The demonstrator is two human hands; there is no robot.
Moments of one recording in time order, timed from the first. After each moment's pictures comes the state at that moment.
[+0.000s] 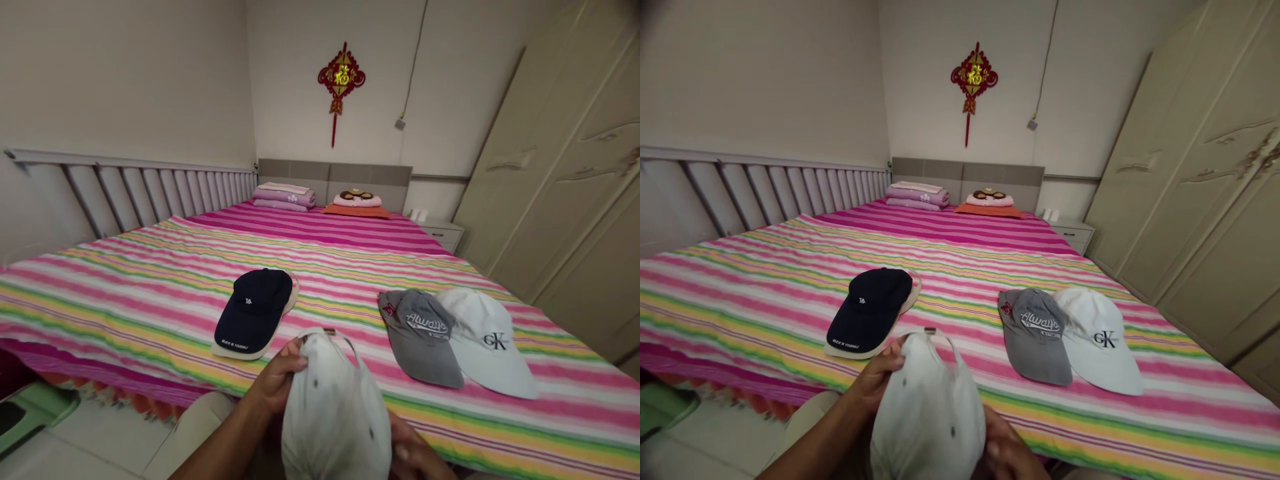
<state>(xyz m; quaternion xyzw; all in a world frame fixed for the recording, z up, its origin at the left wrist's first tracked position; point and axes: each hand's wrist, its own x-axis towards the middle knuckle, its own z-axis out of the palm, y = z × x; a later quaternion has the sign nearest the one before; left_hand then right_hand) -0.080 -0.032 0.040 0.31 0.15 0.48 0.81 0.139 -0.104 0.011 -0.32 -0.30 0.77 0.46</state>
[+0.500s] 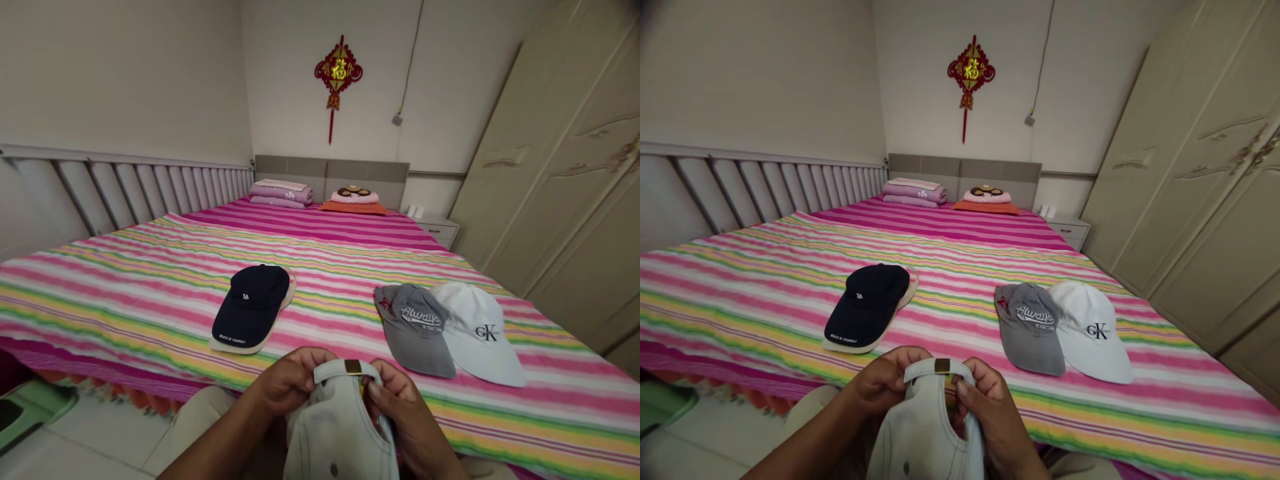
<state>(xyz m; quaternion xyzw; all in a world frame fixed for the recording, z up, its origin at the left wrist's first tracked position) -0.068 -0.047 0.056 0.39 0.14 0.36 0.83 0.111 -0.087 0.064 -0.28 -0.39 0.71 0.52</state>
